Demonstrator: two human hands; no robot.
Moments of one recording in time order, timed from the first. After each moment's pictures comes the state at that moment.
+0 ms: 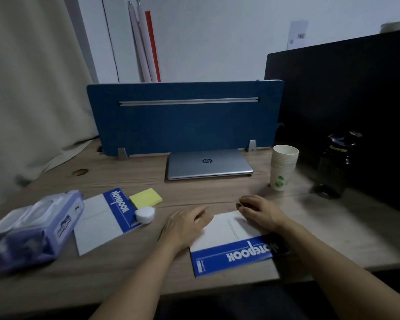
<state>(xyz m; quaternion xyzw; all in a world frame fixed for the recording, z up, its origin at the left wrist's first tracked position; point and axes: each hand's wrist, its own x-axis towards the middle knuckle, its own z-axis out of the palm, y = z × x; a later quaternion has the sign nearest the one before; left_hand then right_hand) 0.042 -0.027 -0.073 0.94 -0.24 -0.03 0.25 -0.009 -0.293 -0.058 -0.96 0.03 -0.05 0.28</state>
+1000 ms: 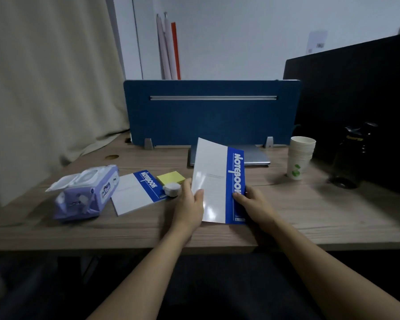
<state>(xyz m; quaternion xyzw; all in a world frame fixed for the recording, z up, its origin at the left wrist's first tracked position) -0.022 0.016 -0.066 0.80 -0.14 0.10 0.58 -0.040 -0.187 -0.071 -0.77 0.03 -0.06 0.64</state>
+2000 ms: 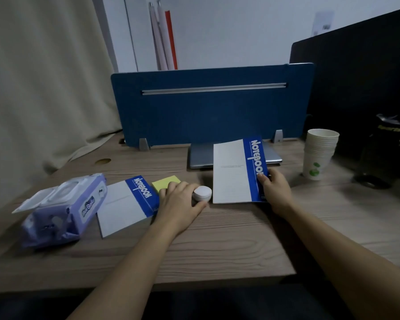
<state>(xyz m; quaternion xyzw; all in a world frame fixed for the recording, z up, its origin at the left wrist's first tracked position) 0.074 0.033 -0.080 0.94 -0.23 0.21 0.15 0.045 -0.234 -0.073 -0.73 0.12 -0.22 0.64</state>
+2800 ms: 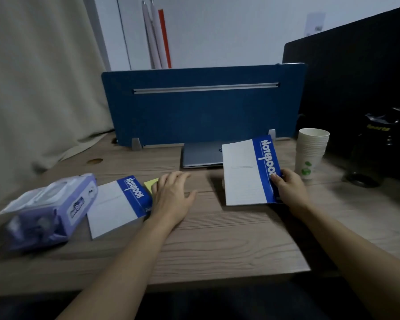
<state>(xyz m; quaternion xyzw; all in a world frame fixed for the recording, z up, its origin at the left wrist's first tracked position) 0.083 0.024 -0.074 0.92 -0.20 0.26 0.21 0.030 -0.285 -0.079 -0.75 0.13 -0.24 0.60</state>
